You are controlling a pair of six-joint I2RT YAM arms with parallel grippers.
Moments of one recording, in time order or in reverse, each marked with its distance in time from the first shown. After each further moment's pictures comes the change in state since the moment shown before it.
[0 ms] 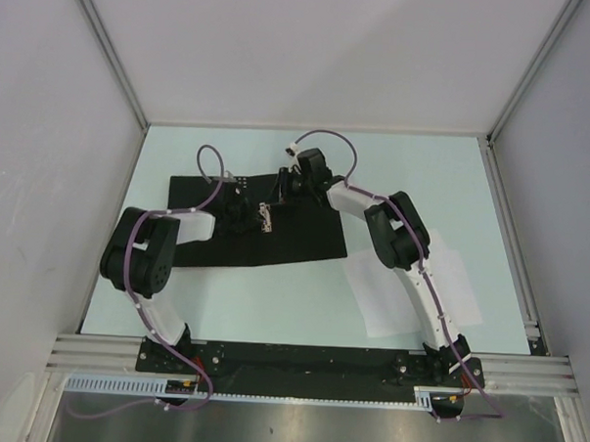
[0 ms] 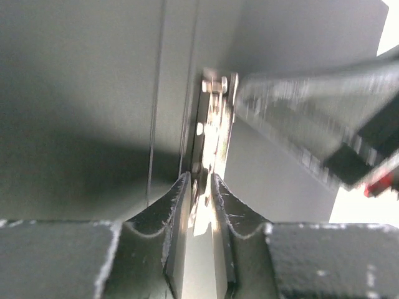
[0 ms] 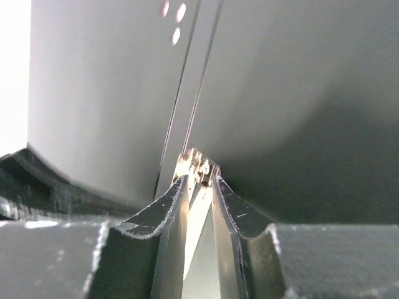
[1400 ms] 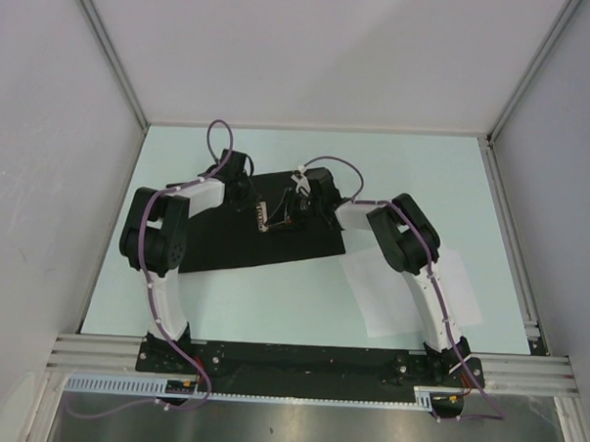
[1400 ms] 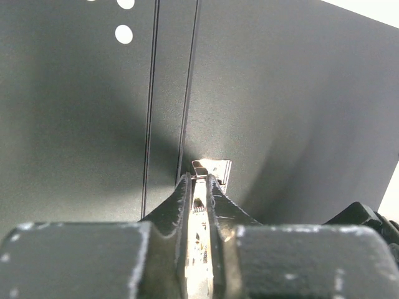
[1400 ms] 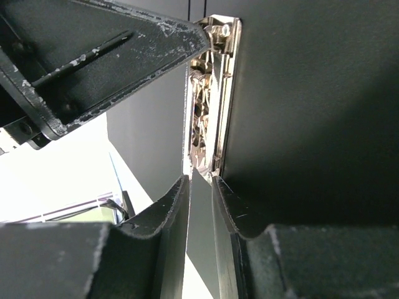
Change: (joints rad) left arm 0.013 0.185 0.392 -0.374 -0.134 0.101; right arm 0.005 -0.108 -0.357 0.306 -0.229 0.287
